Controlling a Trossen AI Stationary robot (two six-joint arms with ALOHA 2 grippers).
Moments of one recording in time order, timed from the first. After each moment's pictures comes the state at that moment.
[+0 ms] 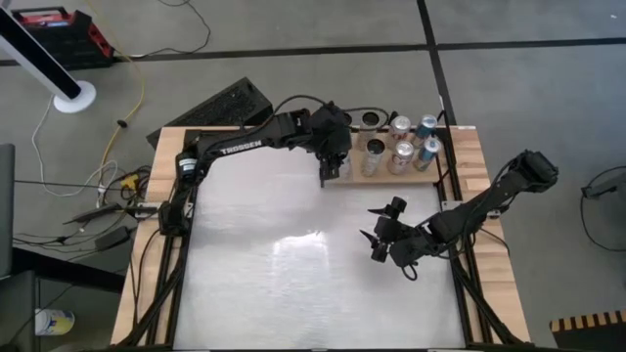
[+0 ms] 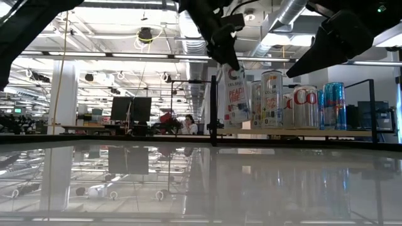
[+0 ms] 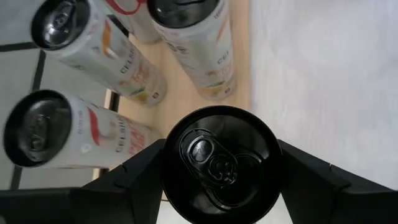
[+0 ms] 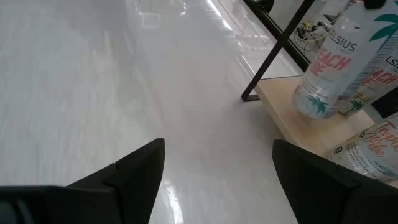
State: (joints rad) left arm 0.31 2.08 2.10 -0.79 -0.05 0.33; right arm 0.51 1.26 0.69 -0.28 0.89 0.42
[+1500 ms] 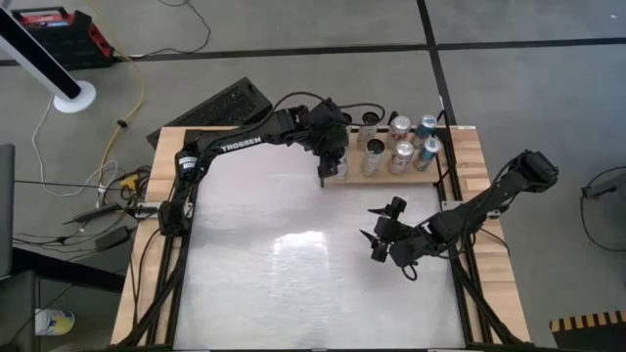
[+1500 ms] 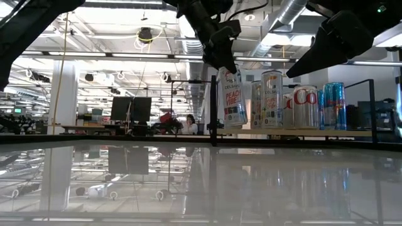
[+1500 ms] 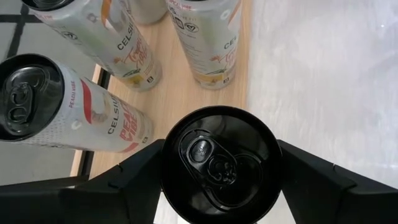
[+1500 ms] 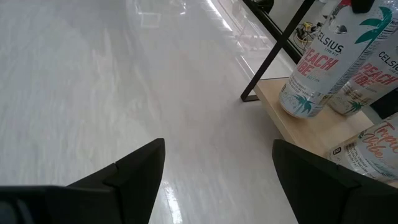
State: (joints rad) left arm 0.35 2.08 2.08 -0.81 0.02 0.26; right arm 0.51 1.26 0.69 -0.28 0.89 0.41
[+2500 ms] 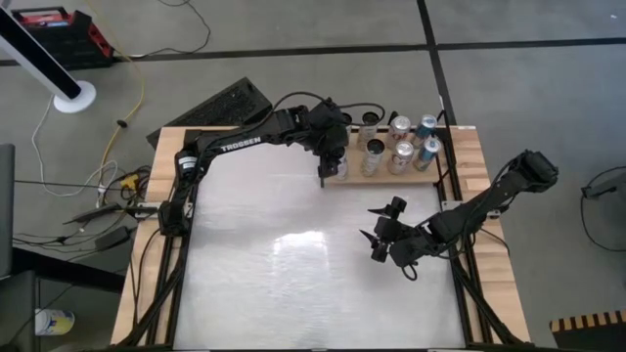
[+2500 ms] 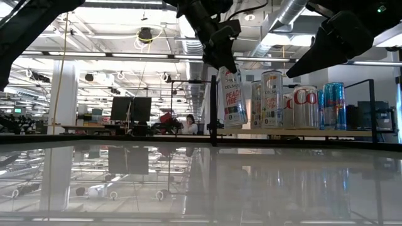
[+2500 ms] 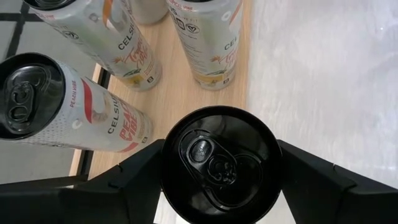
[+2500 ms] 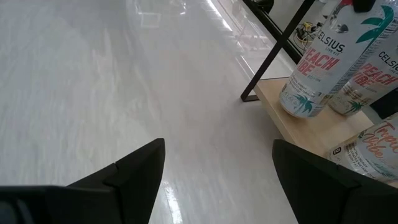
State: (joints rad) left arm 0.35 2.08 2.08 -0.81 0.02 0.25; right arm 0.51 1.26 0.69 -0.28 0.89 0.41
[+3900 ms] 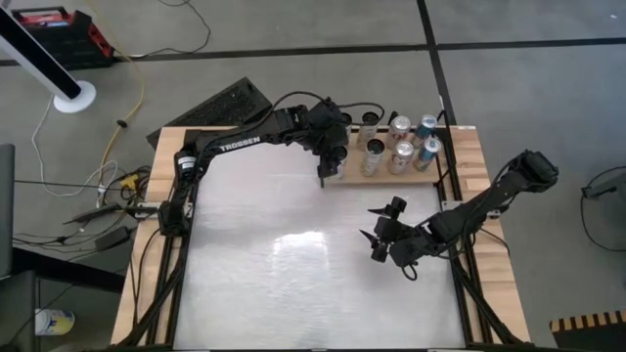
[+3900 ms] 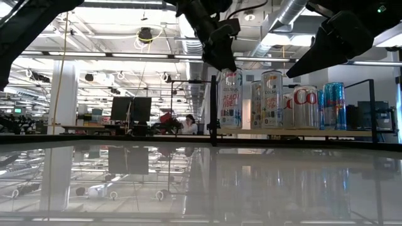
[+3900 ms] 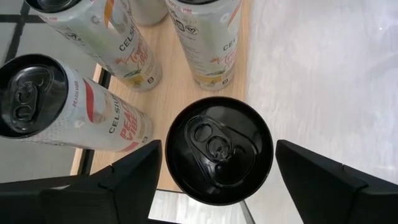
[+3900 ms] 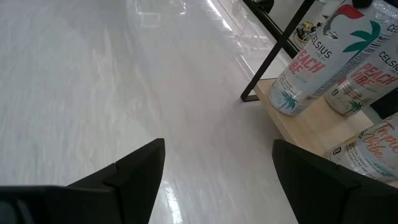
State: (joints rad) left arm 0.35 2.08 2.08 -0.82 0.02 0.25; right arm 0.51 1.26 0.69 -0.28 0.89 0.41
